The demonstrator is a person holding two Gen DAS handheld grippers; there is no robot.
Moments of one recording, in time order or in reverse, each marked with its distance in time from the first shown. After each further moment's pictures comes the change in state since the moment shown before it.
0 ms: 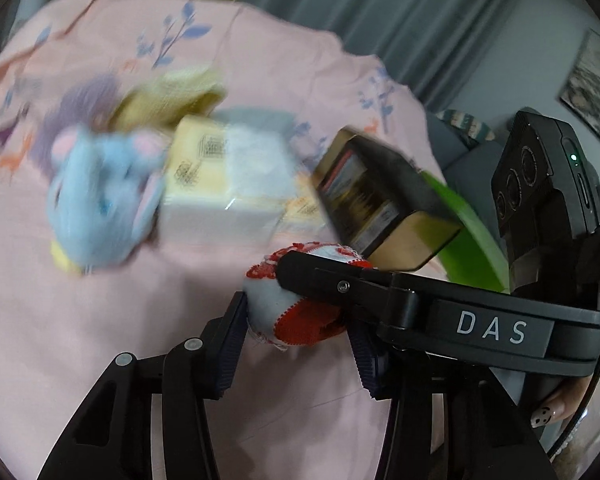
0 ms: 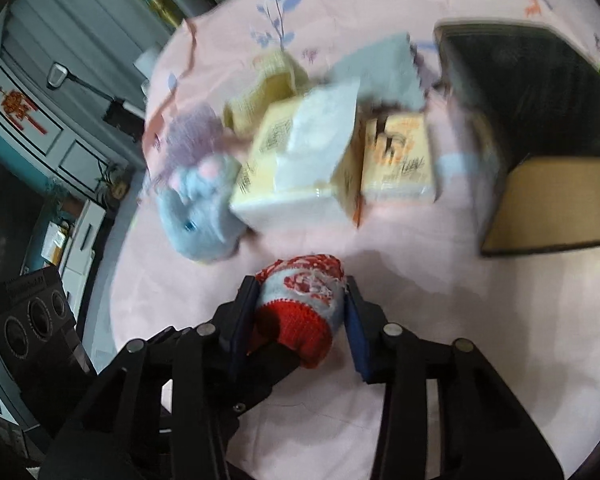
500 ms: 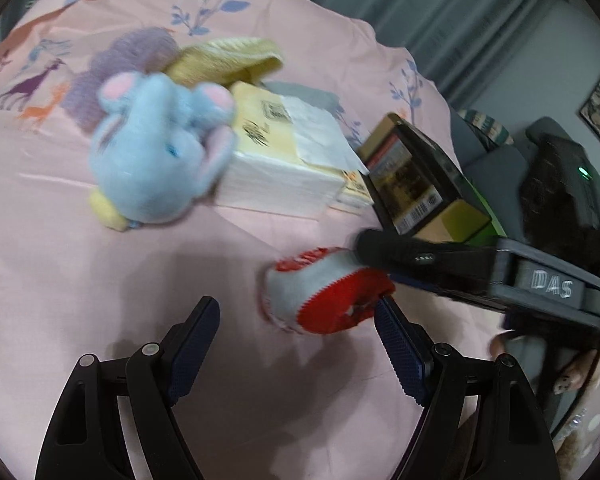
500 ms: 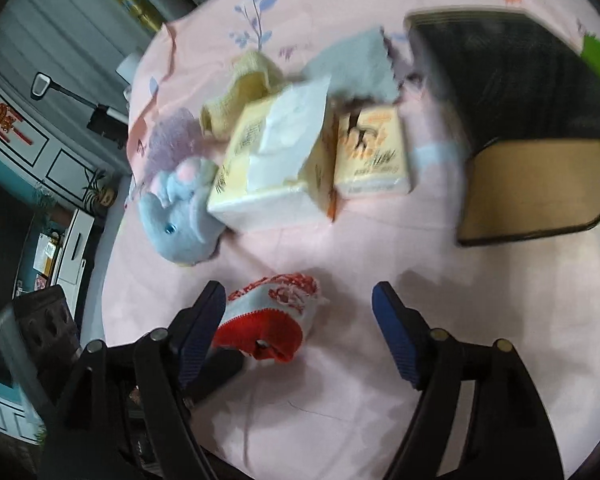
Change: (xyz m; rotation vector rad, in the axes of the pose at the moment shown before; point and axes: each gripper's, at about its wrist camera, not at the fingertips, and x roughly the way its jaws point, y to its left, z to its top) left arm 0.011 0.048 -0.018 -0.108 0.086 0.015; right arm 0.016 -0.015 -0.005 0.050 0.050 -0.055
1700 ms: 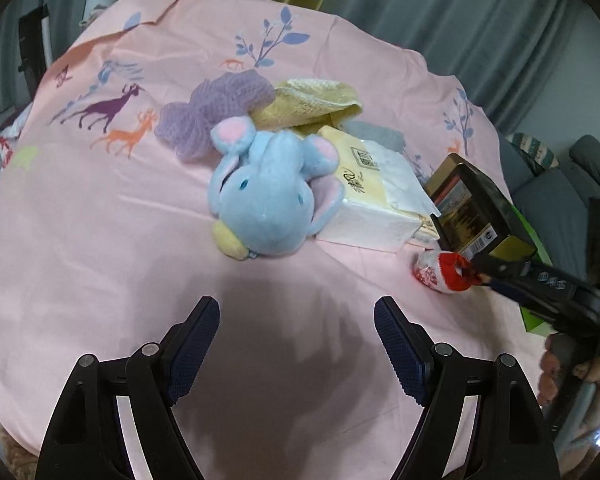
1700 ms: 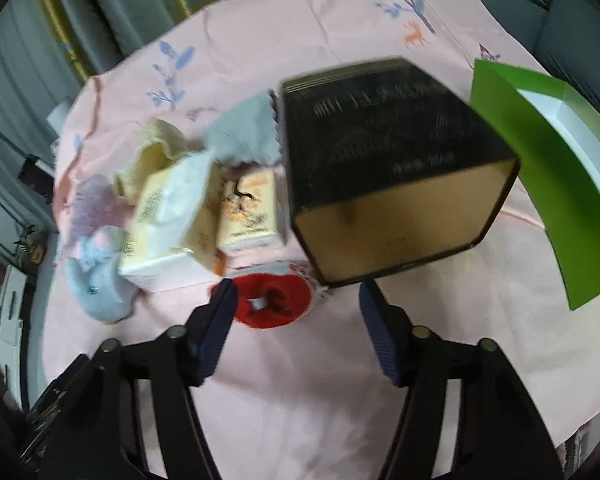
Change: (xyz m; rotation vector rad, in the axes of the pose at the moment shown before) left arm -0.037 0.035 0.003 -0.044 -0.101 0.201; right arm -0.031 -0.033 0.006 0.103 -0.208 -0.322
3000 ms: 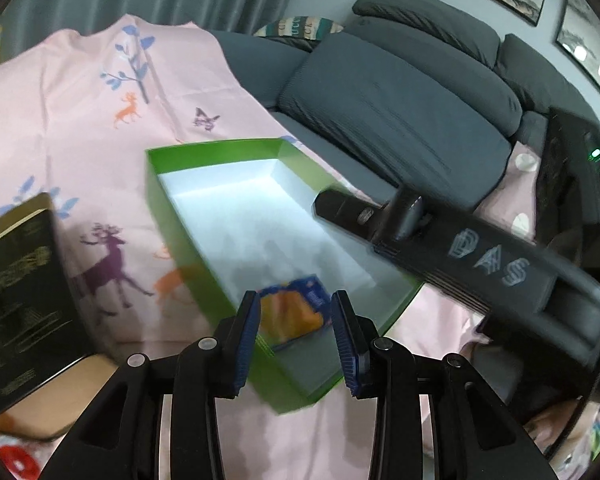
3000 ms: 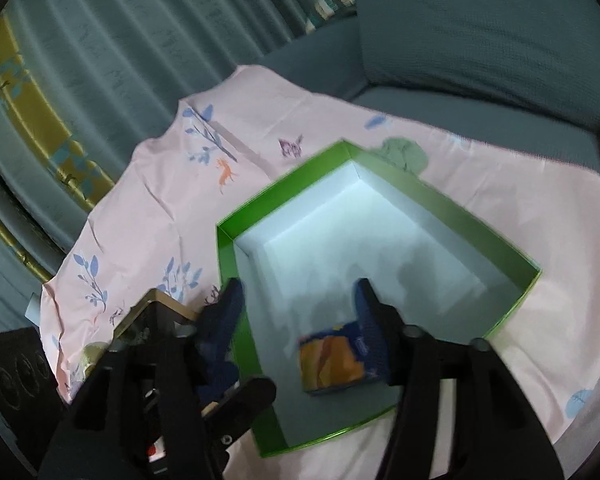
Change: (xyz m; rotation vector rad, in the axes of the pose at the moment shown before) left arm 0.092 -0.382 0.002 0.615 0.189 -0.488; right arm -0.124 -0.228 0.049 0.447 -0.375 -0.084
